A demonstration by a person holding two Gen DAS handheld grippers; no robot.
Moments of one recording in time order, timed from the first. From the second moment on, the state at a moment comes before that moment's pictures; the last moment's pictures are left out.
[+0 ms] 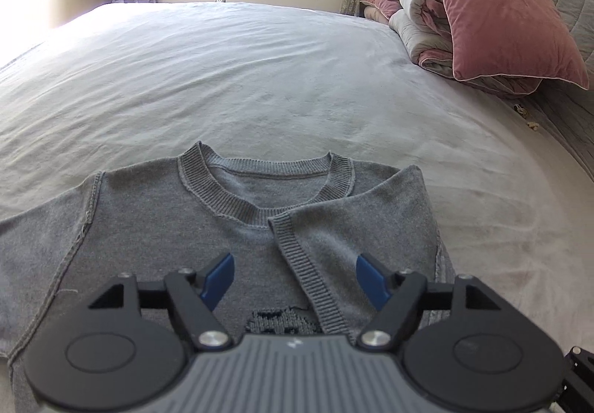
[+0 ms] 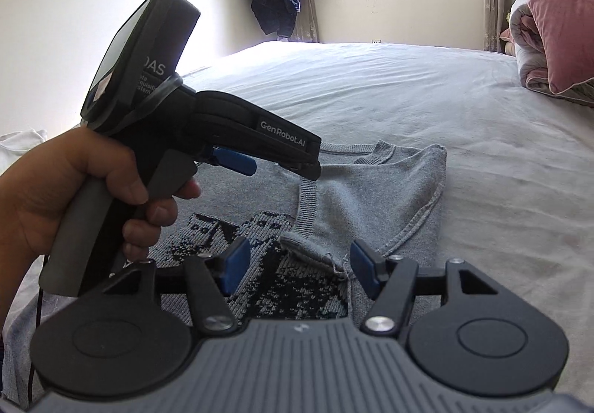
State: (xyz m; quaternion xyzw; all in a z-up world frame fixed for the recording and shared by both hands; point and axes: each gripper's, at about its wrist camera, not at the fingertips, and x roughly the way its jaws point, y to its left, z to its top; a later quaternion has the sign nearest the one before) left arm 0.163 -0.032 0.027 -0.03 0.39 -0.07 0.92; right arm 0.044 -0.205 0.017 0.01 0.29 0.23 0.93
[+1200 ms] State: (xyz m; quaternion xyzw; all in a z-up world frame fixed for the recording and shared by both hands) left arm 0.023 -0.041 -0.001 -0.10 0.44 -0.23 0.86; right arm -0.090 -0.252 0.001 -0.02 0.33 0.21 0.92
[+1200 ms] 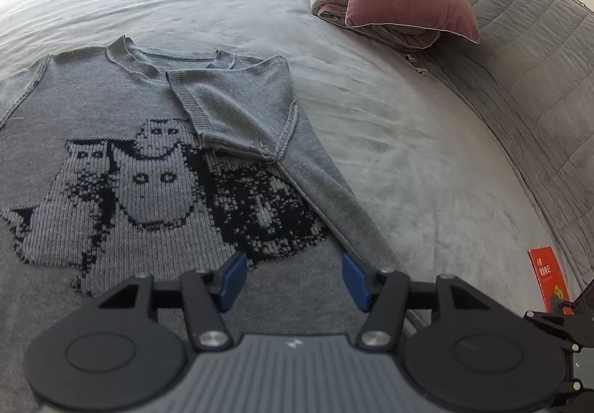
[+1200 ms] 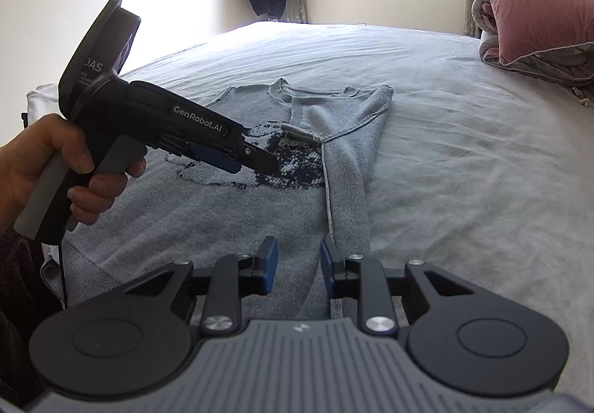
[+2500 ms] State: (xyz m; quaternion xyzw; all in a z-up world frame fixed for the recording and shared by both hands) left arm 0.007 -0.025 -0.049 -0.34 0.44 -0.31 0.77; right arm -0.123 -0.260 0.005 0.08 0.36 0.29 0.89
